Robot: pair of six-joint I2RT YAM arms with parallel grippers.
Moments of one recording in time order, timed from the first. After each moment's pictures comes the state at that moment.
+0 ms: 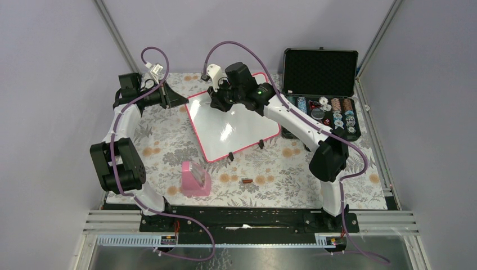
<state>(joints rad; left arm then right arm) 0.22 1.65 1.32 -0.32 1.21 -0.05 0.79 2.00 1.99 -0.53 -0.29 -0.20</state>
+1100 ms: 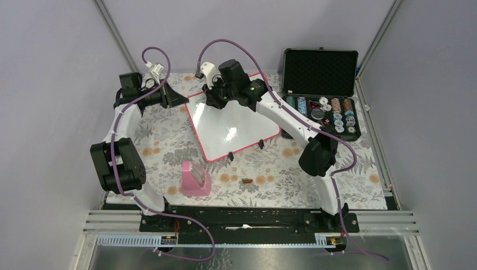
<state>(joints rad) 0.21 1.65 1.32 -0.31 1.18 -0.03 0.79 2.13 2.18 -0.60 -0.28 -0.20</state>
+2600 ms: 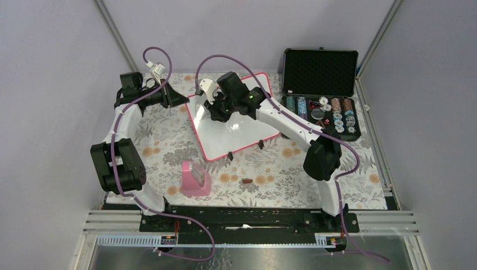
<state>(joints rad) 0.21 1.64 1.32 -0.31 1.16 0.00 0.83 2.06 2.01 -0.65 -0.27 -0.27</state>
